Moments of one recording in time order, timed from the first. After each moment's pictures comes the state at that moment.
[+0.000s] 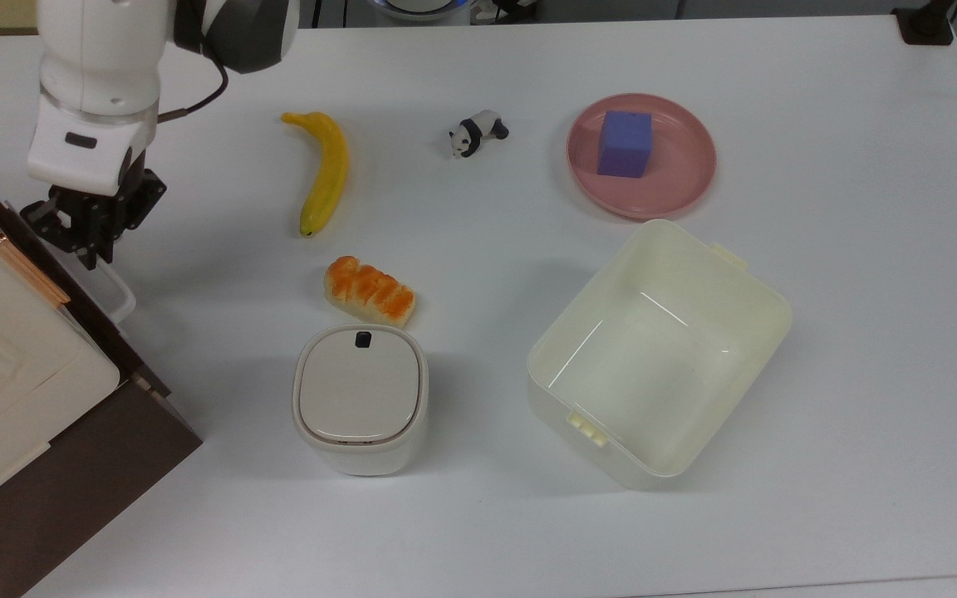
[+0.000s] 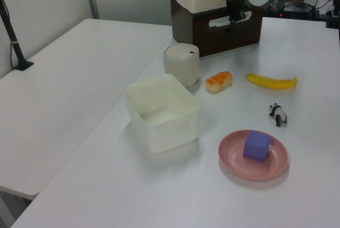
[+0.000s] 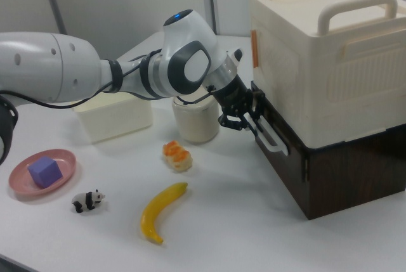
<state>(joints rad) -0.32 0.38 0.00 -1.61 -0.39 2.34 -0.88</state>
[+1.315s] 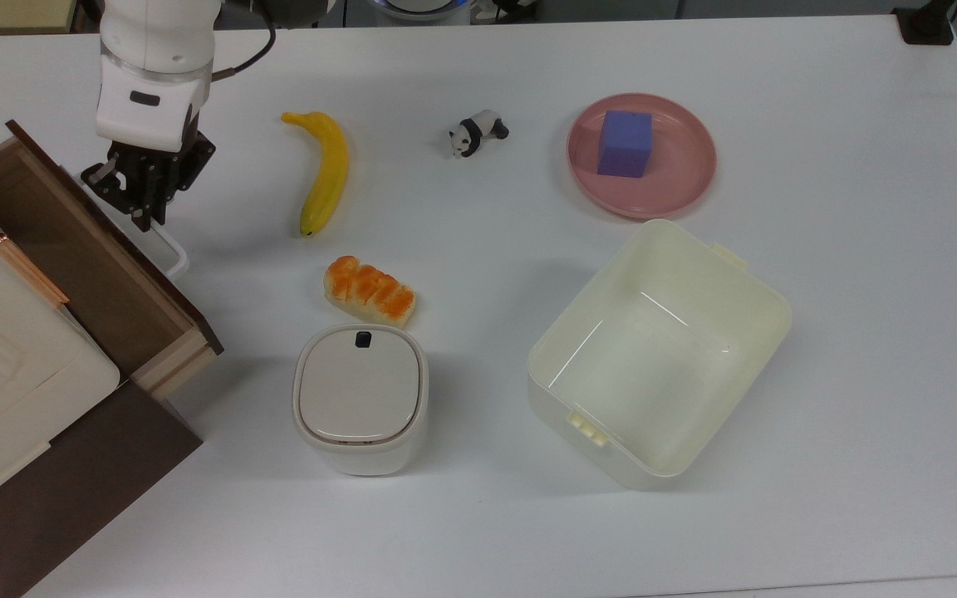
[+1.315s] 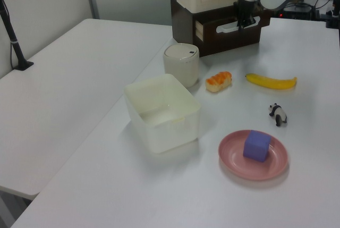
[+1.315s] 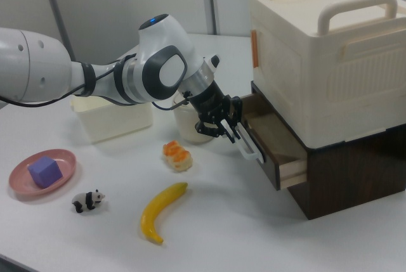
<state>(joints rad) -0.29 0.22 0.00 -1.83 -0.39 2.36 -0.87</state>
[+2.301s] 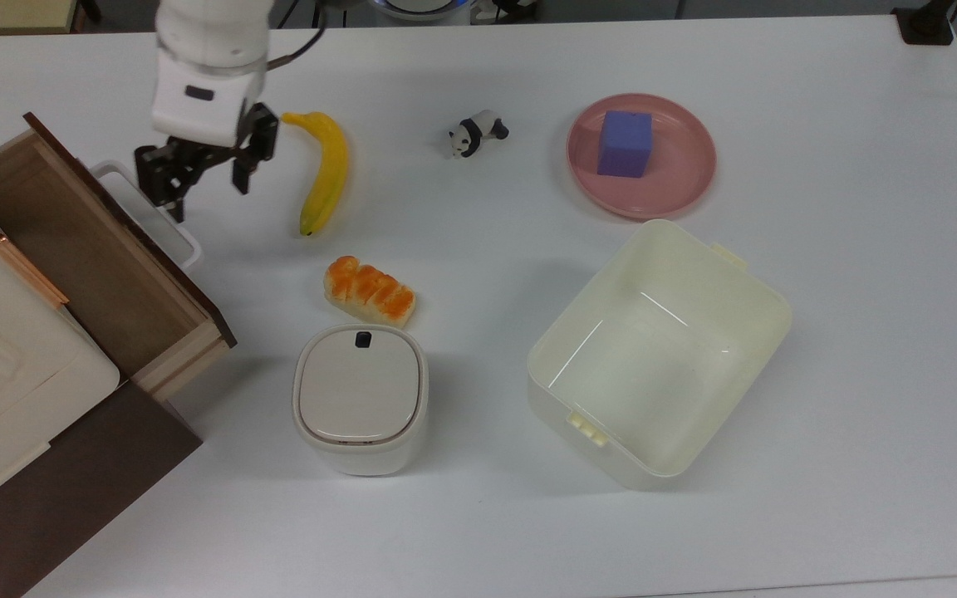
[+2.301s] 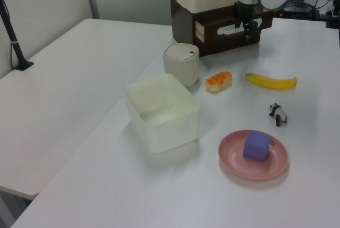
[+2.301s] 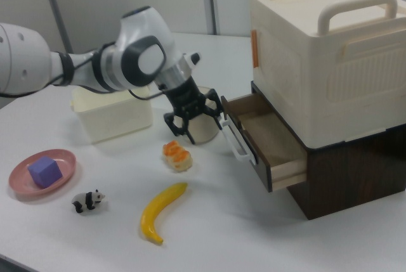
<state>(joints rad) -0.22 0.17 0.03 -1.85 -0.35 2.22 -0.77</state>
